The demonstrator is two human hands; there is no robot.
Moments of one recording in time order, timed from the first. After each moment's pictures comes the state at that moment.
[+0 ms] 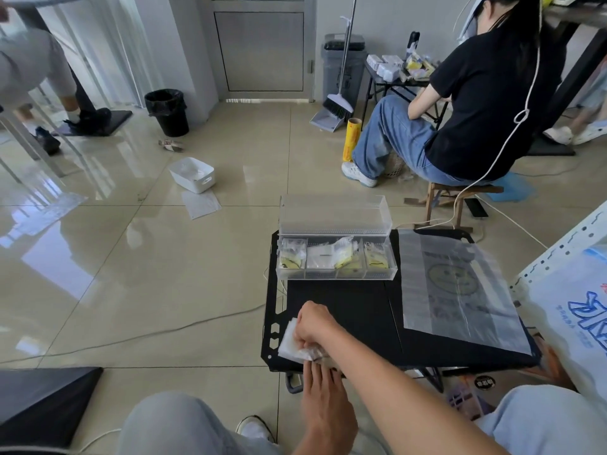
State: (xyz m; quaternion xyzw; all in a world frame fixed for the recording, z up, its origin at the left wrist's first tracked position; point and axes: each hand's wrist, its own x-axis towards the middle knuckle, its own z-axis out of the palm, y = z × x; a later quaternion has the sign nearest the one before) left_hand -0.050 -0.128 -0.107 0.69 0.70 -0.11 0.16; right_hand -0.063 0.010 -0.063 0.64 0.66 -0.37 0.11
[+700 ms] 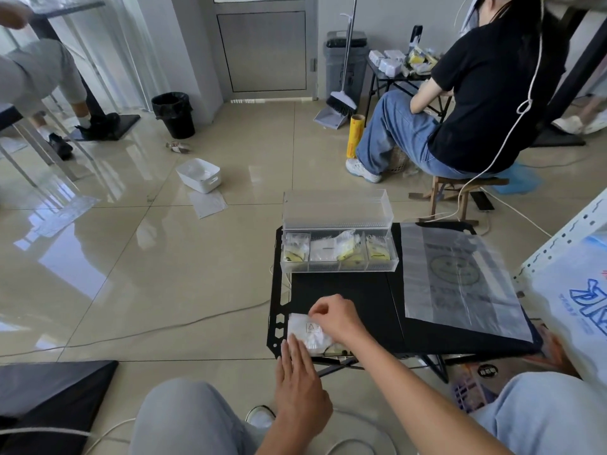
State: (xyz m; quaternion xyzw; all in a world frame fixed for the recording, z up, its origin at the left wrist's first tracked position) left_hand -0.096 -0.149 -0.077 0.62 0.75 -0.10 0.21; right_hand -0.014 -0.014 -0.058 0.63 0.66 -0.40 -0.10
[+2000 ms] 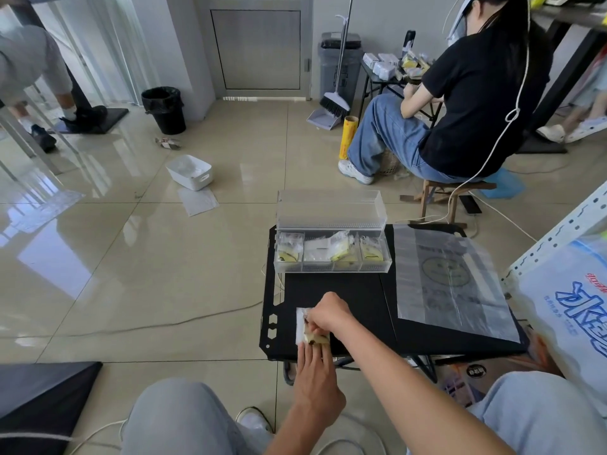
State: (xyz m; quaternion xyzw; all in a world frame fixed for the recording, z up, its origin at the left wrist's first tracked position) left_hand -0.069 -0.128 -0.093 0.69 0.69 -0.04 0.21; right_hand -0.031 0.002 -0.048 0.71 0.56 -0.44 -0.02
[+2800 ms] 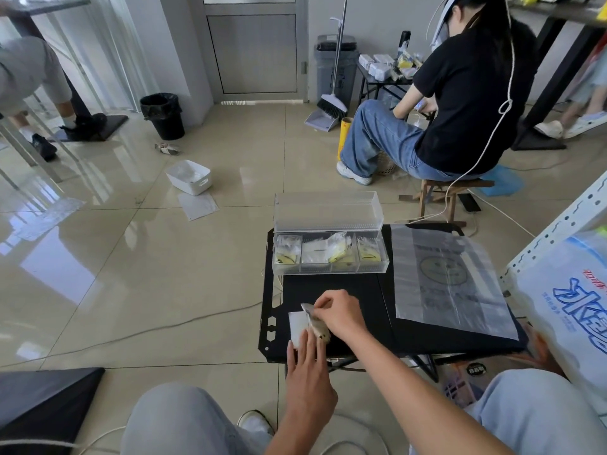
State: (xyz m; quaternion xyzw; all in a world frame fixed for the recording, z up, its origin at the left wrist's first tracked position) left_hand -0.076 -0.130 -0.110 0.68 0.71 -0.02 0.17; right_hand -0.001 -0.003 -0.056 0.67 0.61 -0.39 -0.15
